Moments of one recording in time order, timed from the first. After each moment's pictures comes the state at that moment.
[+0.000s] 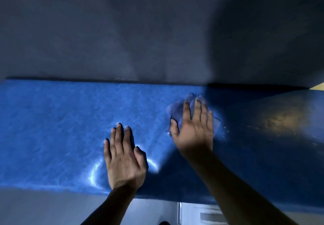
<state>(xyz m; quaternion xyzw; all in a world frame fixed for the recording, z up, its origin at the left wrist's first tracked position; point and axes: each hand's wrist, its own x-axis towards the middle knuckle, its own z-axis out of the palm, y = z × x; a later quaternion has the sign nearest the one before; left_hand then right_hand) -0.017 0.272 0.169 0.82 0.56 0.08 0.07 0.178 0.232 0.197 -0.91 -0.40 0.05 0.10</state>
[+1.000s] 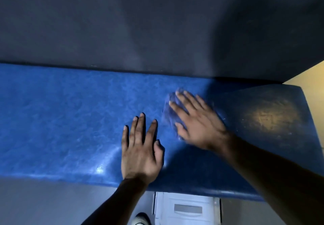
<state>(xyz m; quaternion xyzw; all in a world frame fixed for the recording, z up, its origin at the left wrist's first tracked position) 0.082 0.194 0.173 0.88 0.46 0.07 0.08 0.300 0.160 0.203 -0.73 -0.68 0.04 -0.02</state>
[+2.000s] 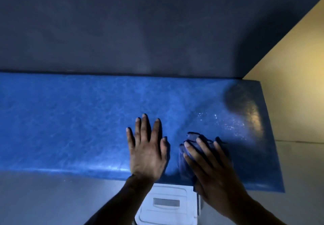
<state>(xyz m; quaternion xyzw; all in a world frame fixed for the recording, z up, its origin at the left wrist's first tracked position) 0.178 0.106 0.186 0.88 0.47 0.03 0.08 0.329 -0.060 0.211 -0.71 -0.71 -0.01 0.00</state>
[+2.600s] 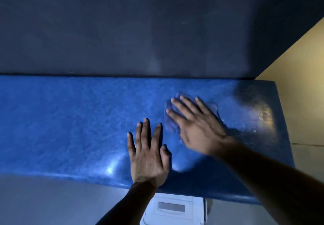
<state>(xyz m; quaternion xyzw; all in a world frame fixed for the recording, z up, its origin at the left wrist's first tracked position) 0.182 0.105 0.169 0.87 0.49 0.02 0.06 0.387 0.084 0.206 -0.71 -0.70 0.06 0.02</state>
